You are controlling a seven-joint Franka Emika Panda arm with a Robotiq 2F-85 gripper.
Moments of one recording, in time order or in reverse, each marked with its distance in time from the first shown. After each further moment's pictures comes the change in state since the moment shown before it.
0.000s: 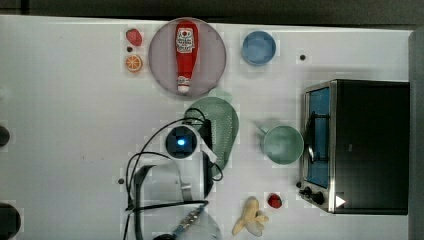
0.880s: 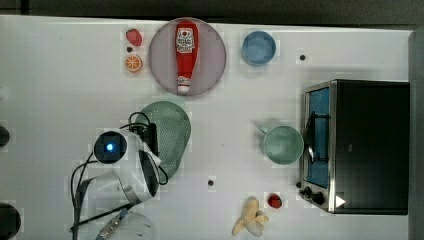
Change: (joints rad) arm 0.275 0.062 0.024 0.121 0.054 -0.057 0.220
